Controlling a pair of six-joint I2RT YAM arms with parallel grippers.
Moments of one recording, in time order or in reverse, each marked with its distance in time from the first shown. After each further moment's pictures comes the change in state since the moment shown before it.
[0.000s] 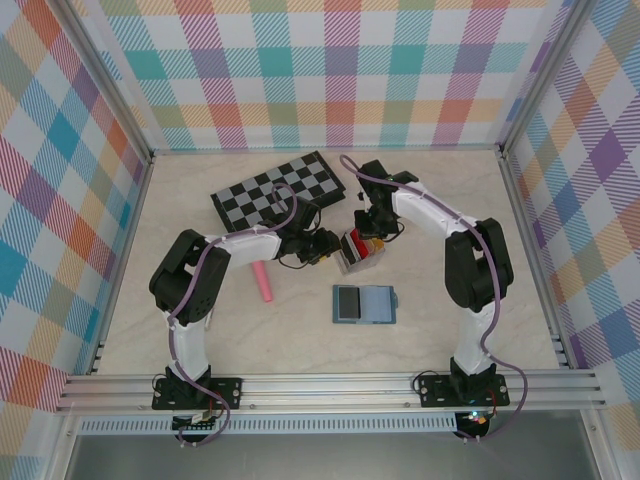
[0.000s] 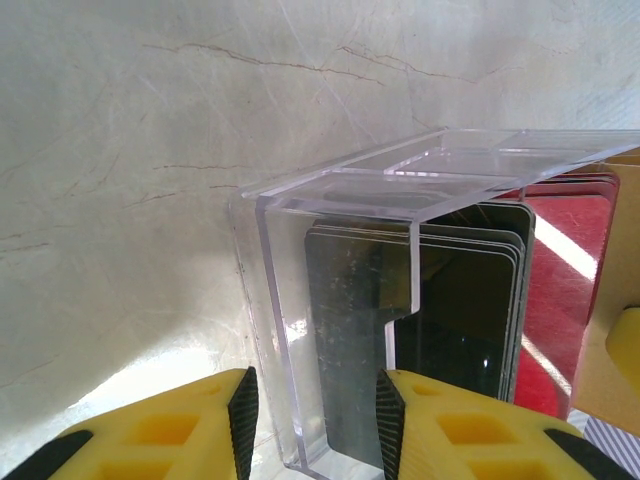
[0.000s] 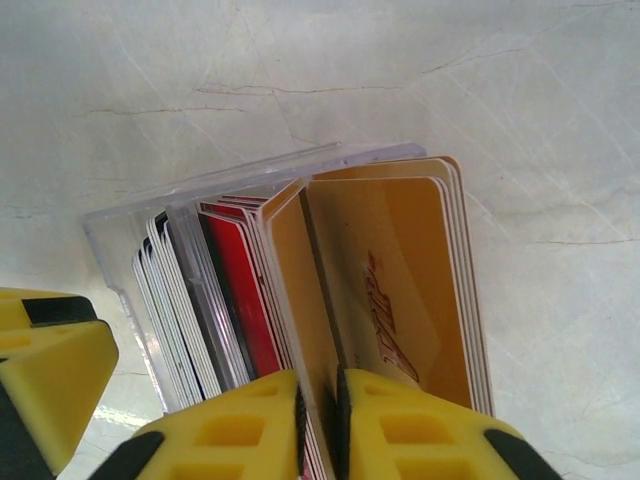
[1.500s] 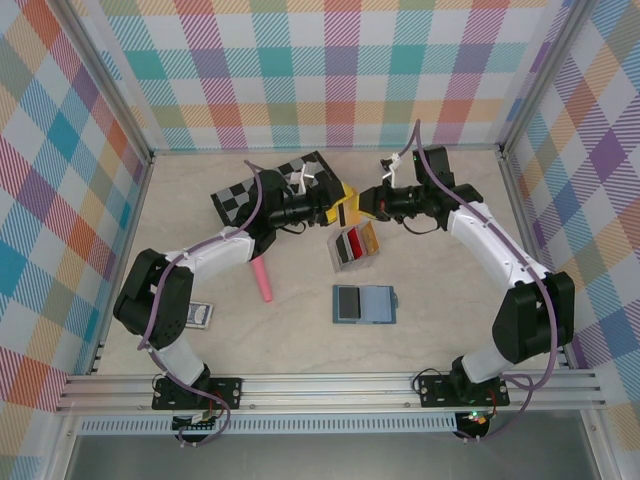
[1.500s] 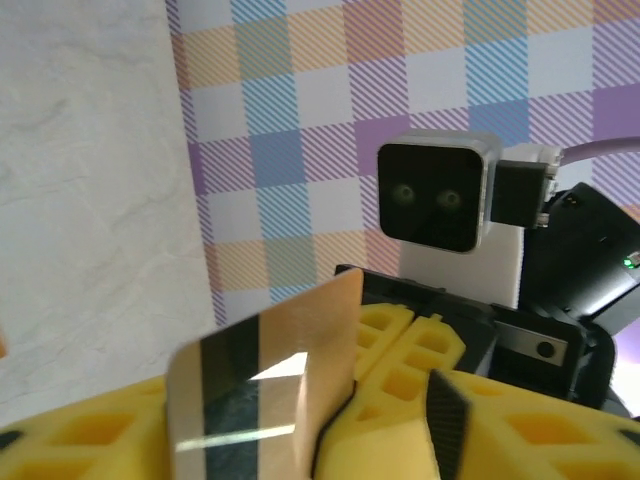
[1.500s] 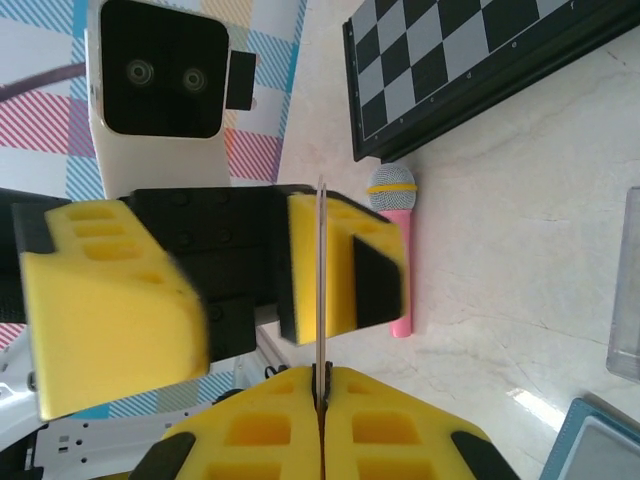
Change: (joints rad) left arm 0.072 -0.233 -0.094 0.699 0.415 -0.367; right arm -0.171 -0.431 -0.280 0.455 -0.803 0.290
